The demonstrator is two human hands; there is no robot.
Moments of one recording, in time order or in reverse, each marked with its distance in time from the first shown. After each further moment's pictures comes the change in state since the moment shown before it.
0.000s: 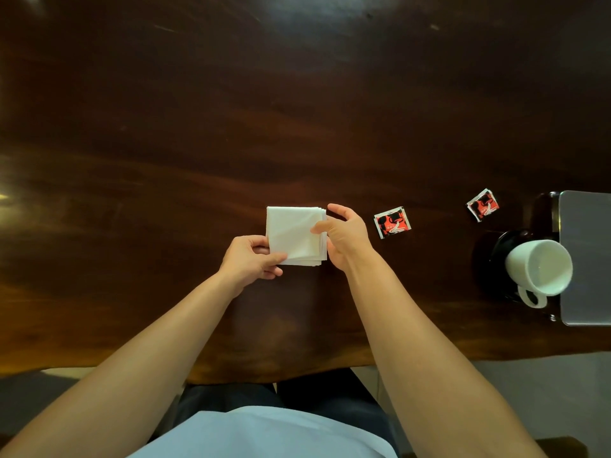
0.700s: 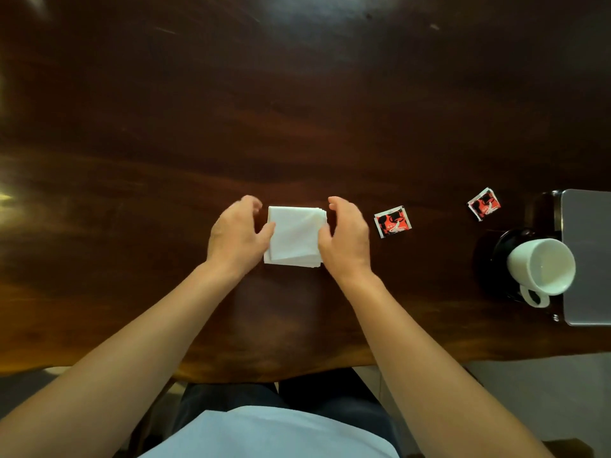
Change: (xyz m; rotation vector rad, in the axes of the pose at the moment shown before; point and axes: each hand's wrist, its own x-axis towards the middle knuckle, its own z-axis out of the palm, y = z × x) left_hand -0.006 0.034 -0.011 0.750 0.432 0.458; right_hand -0.025 0.014 -0.011 -0.898 0.156 -0.790
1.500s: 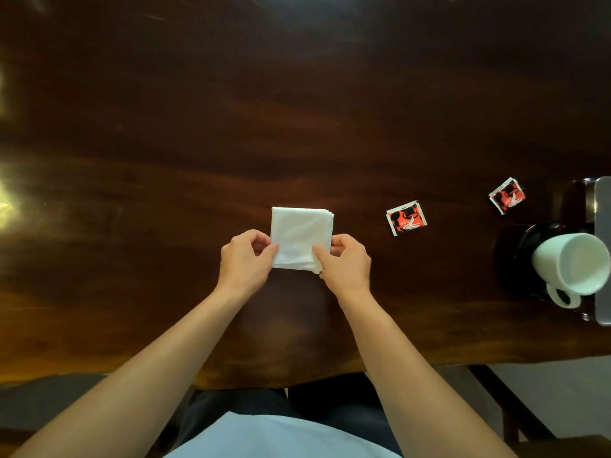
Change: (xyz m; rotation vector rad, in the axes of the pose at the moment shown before) left_hand -0.021 -0.009 0.022 -0.307 -0.102 -0.320; right_hand -0.021 0.010 0.025 0.277 -0.109 0.490
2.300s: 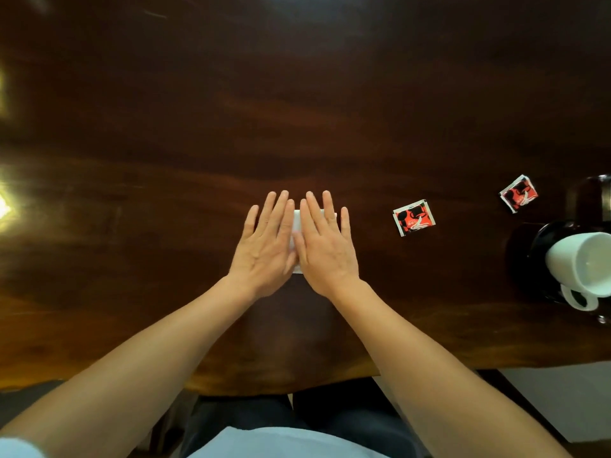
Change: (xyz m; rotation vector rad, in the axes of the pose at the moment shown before) left_hand 0.029 -0.018 0.024 0.794 -0.067 0.705; right_hand 0.028 0.003 0.029 -0.841 -0.066 -0.757
